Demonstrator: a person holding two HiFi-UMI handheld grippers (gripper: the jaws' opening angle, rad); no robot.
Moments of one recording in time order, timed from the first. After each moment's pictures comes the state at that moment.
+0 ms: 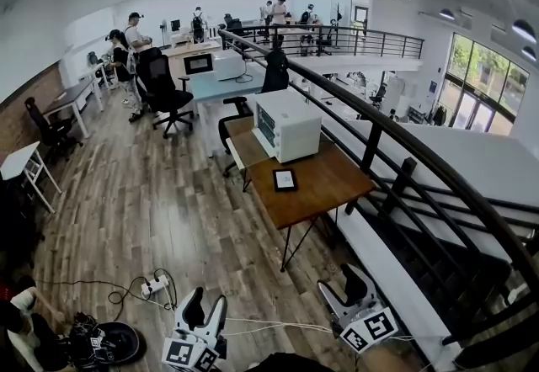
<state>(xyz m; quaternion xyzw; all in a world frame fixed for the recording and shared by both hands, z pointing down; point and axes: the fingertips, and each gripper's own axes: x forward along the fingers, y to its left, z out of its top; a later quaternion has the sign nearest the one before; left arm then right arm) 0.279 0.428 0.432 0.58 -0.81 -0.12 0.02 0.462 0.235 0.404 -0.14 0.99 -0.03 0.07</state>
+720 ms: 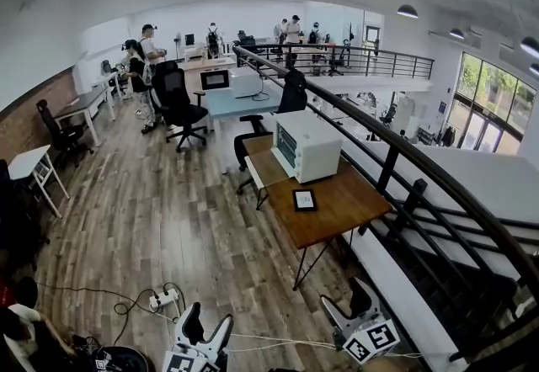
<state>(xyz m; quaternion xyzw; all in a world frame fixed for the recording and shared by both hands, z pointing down) 0.209 0.429 0.440 0.57 -0.81 -0.11 0.02 0.406 0.254 0.409 -0.14 0.99 -0.04 0.06</state>
